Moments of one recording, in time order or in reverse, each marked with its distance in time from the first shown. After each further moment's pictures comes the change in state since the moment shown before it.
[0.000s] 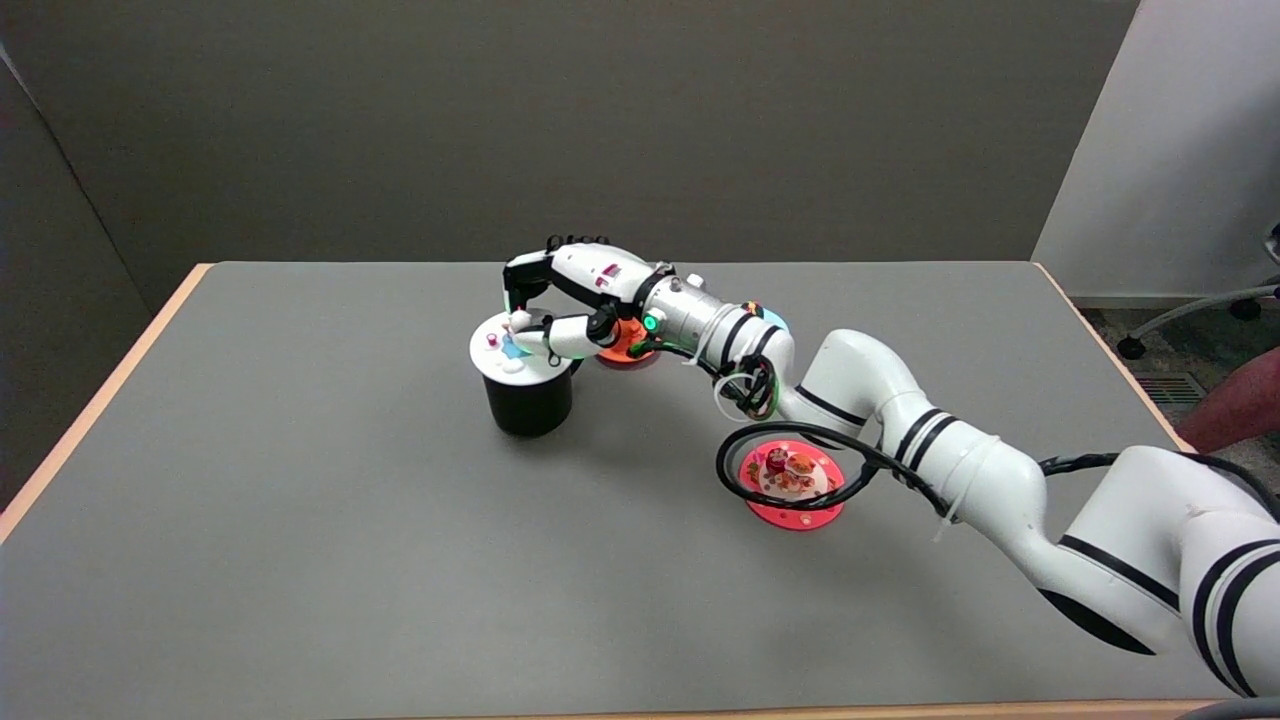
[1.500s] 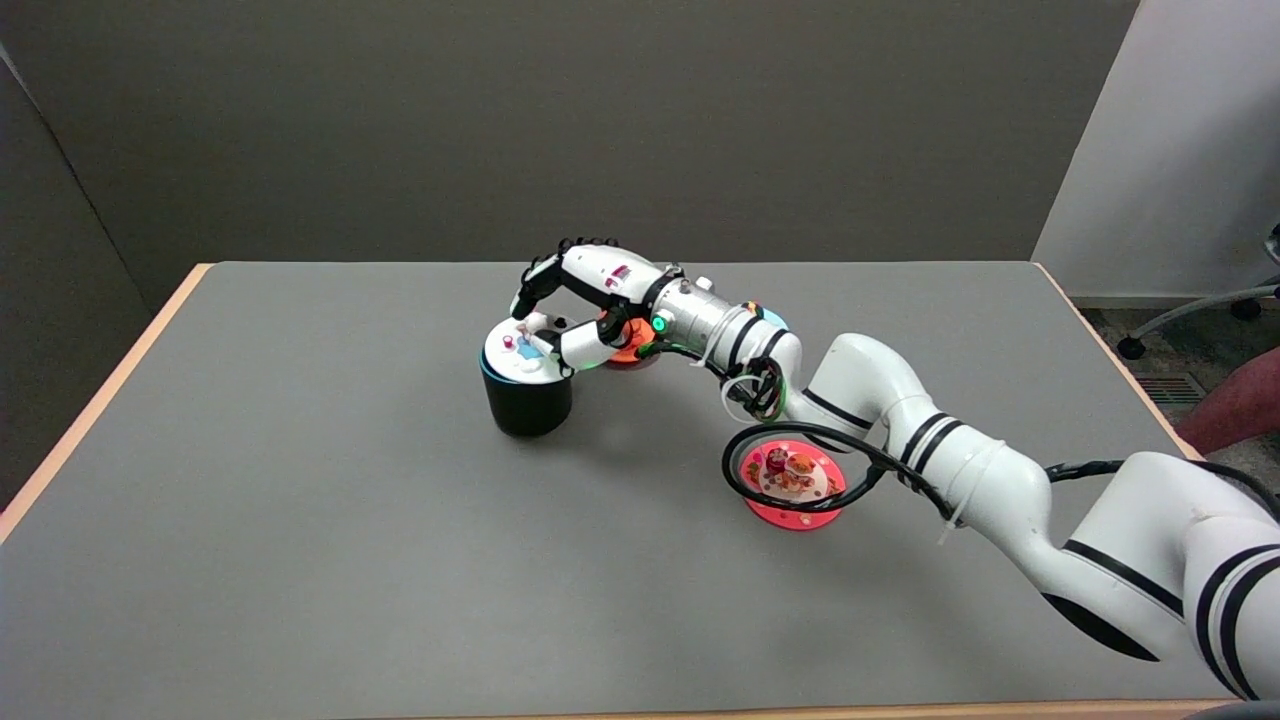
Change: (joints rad) arm -0.016 0.006 0.023 0.005 0.000 -0.011 0.014
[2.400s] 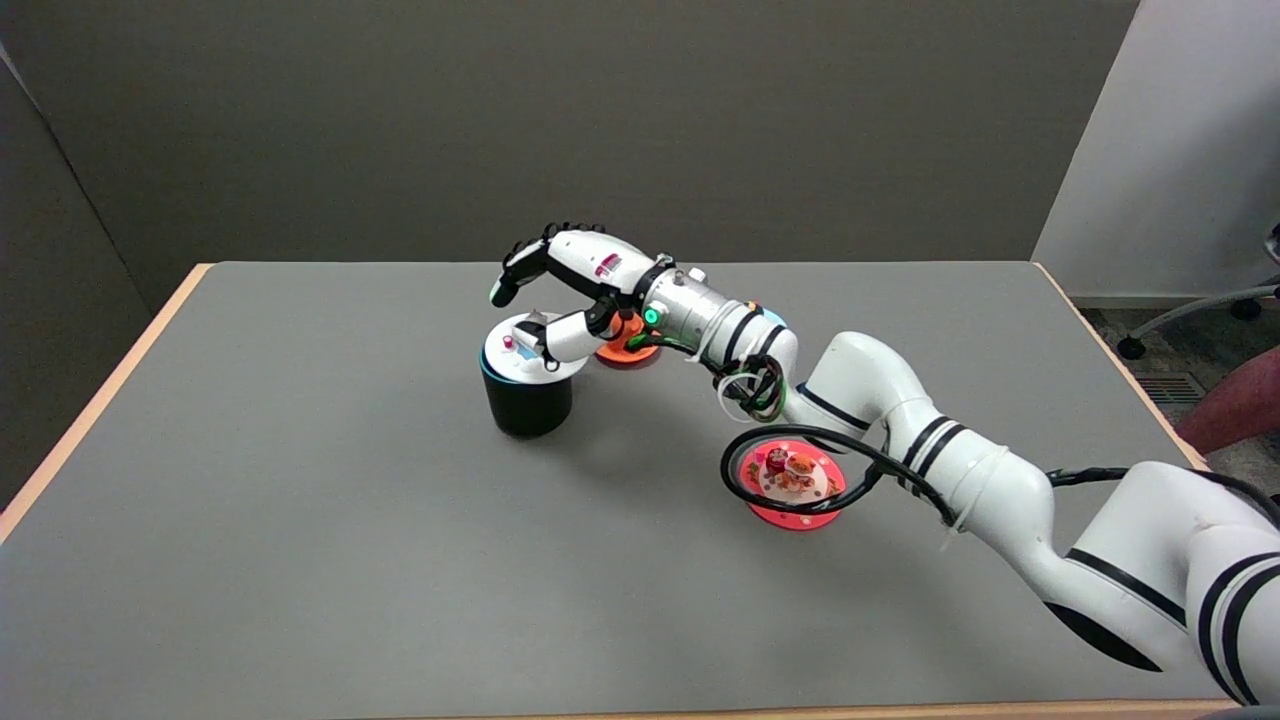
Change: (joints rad) arm -0.022 -0.002 0.024 -0.078 0.002 -0.006 0.002
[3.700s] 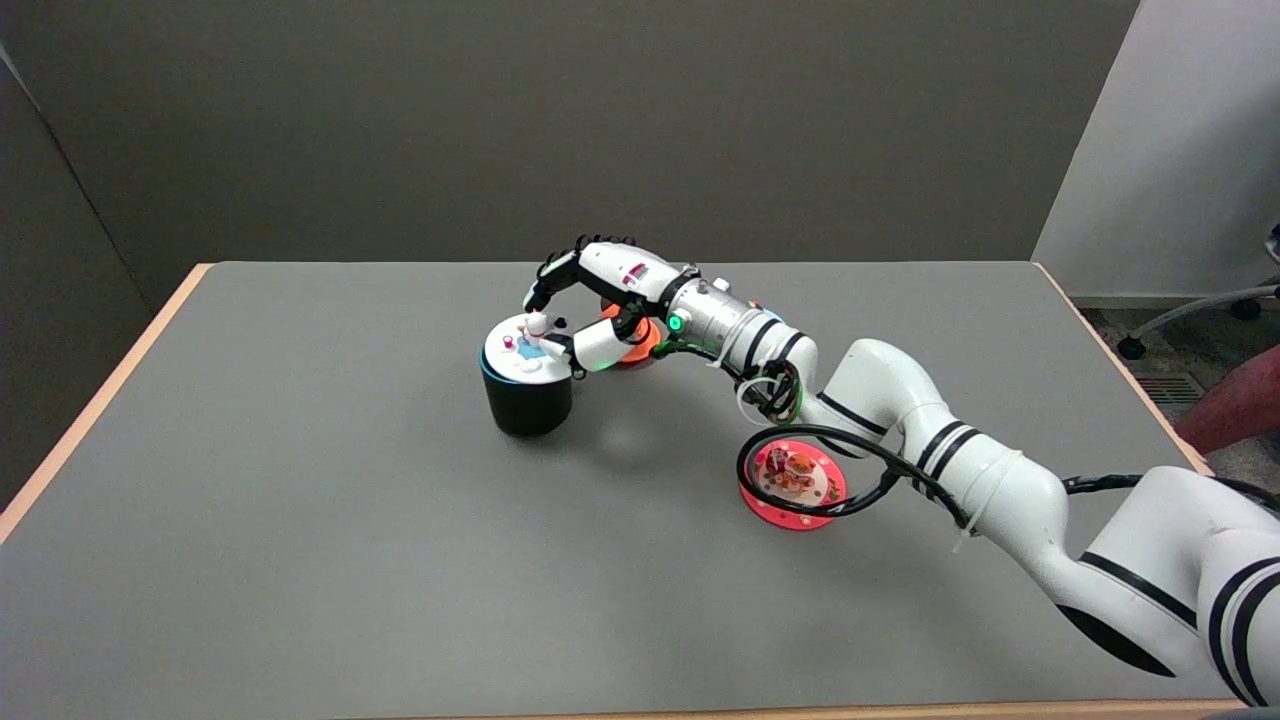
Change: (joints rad) arm -0.019 0.025 0.022 0.038 -0.001 0.005 0.011
